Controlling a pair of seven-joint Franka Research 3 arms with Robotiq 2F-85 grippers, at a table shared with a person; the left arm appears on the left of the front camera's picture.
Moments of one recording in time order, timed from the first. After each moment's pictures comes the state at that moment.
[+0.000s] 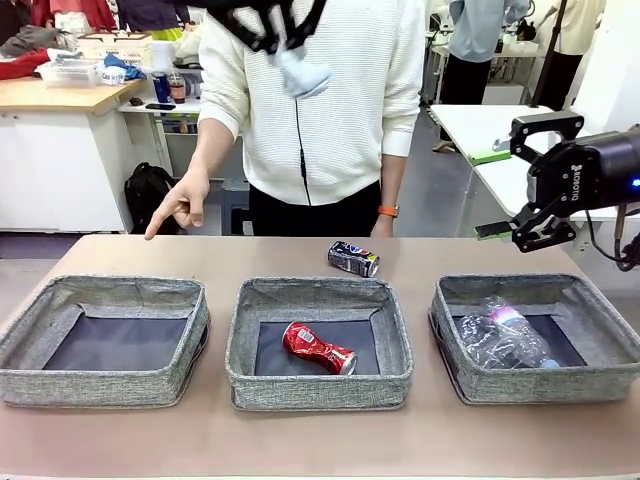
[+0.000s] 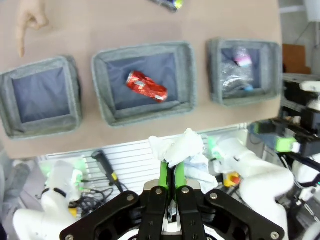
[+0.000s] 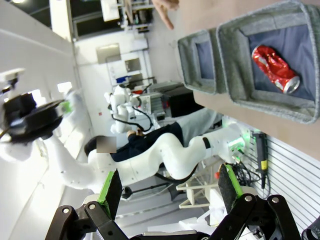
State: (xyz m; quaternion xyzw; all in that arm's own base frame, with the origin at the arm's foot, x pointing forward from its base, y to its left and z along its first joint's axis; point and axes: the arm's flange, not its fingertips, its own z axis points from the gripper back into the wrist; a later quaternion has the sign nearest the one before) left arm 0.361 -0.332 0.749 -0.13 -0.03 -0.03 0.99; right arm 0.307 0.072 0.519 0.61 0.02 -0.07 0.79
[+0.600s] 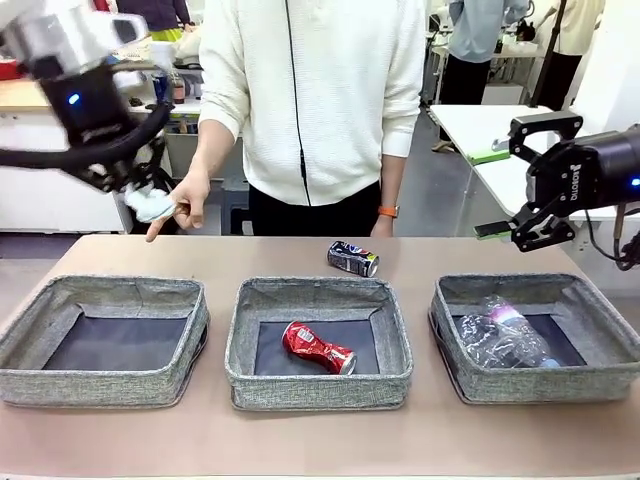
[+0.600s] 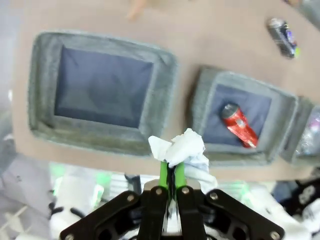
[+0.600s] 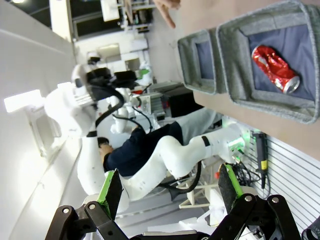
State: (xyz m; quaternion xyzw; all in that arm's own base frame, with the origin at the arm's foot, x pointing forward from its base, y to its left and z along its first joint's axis) left arm 0.366 -0.131 0.574 -0.10 -0.05 0.12 0.99; right arm 0.307 0.072 0.519 0.61 0.02 -0.07 0.79
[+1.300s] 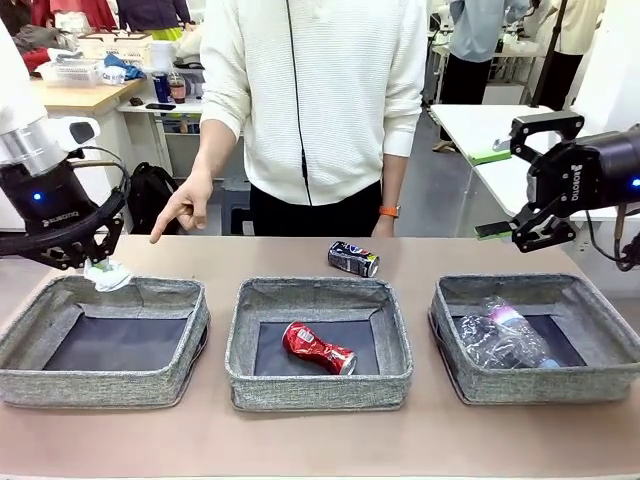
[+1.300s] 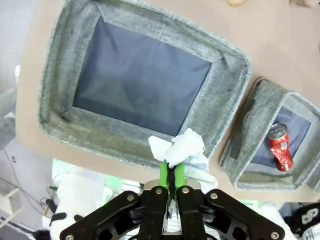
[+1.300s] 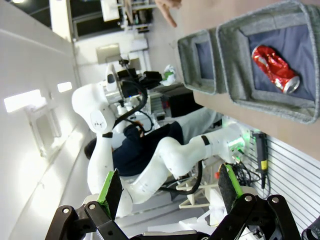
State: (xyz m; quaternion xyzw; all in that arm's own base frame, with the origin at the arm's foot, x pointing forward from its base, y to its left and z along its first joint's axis) left arm 0.348 -0.080 0.495 -0.08 -0.03 0.19 0.98; right arm 0.307 0.072 0.519 0.61 0.02 -0.07 0.79
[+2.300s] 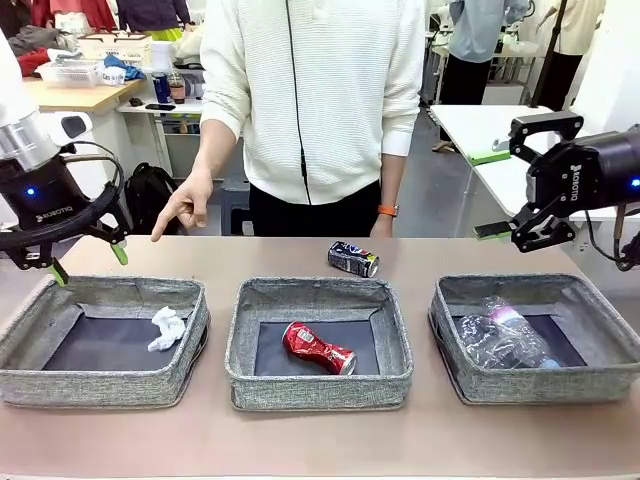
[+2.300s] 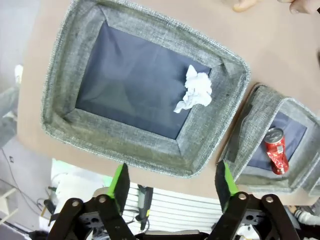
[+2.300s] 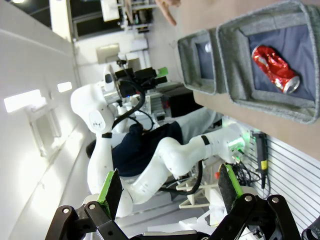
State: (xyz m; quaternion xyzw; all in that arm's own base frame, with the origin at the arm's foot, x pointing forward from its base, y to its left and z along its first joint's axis) left arm 0.349 -0.075 0.502 -0.08 -0.04 0.20 0.98; right arm 0.307 0.072 0.519 0.61 0.02 -0.07 0.79
